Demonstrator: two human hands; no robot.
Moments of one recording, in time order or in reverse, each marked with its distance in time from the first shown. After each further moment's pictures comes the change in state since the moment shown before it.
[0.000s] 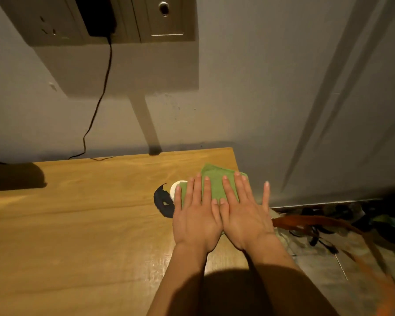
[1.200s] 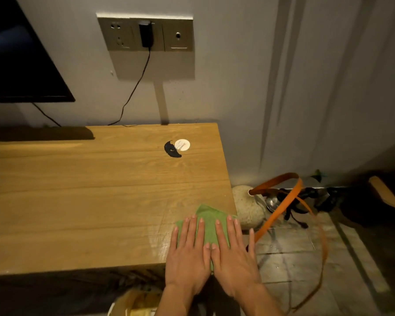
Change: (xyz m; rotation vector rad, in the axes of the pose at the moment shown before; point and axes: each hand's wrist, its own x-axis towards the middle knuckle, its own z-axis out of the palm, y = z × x) left_hand -0.315 0.034 -0.012 -0.014 -0.109 0.042; right_hand -0.320 -0.013 0.019 0.120 -0.138 -0.001
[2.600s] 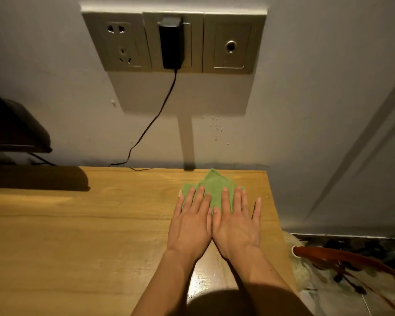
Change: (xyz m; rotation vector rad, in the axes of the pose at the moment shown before) left_hand 0.326 -0.139 -0.046 0.028 0.136 -0.001; right_hand 0.355 -0.085 -0.054 -0.103 0.142 0.048
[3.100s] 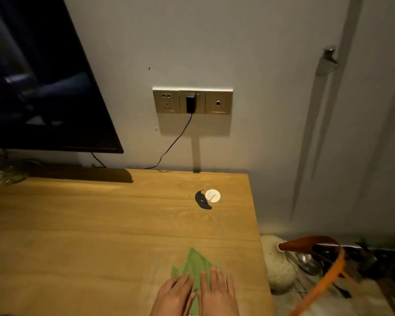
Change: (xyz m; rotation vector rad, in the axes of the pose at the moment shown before) left_hand -0.298 0.031 -0.043 -0.175 0.182 0.095; right_hand -0.288 -0.004 -0.012 0.060 -0.004 -0.238
